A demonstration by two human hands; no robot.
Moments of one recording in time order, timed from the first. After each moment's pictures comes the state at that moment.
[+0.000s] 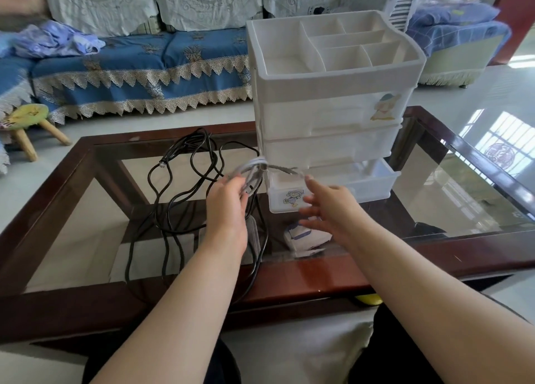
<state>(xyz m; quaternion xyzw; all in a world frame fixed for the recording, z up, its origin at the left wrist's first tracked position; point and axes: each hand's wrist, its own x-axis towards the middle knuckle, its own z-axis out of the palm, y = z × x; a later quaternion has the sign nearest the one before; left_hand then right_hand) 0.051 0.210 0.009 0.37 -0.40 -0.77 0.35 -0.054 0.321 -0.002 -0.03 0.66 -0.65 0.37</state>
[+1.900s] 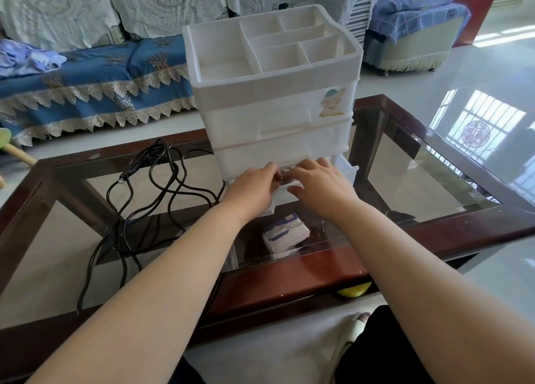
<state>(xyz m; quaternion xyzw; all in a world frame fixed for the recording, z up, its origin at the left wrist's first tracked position) -0.052 0.221 -0.019 0.13 -0.98 -0.12 0.08 -0.130 0.364 -0.014 -0.45 0.88 -0.13 -0.04</state>
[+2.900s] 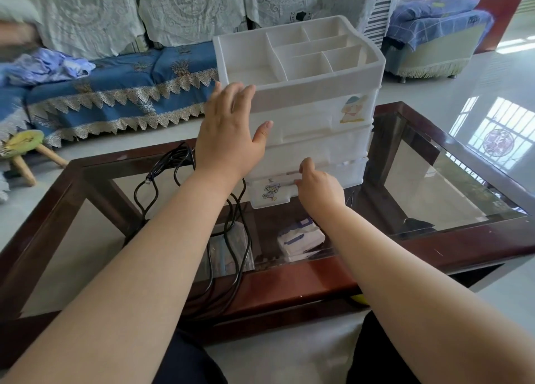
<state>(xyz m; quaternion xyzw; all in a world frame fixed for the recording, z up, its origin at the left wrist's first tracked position) -0.021 0.185 0.073 0.15 -0.93 0.01 0.34 -0.119 0.312 -0.033 -0.31 0.92 -0.22 -0.03</state>
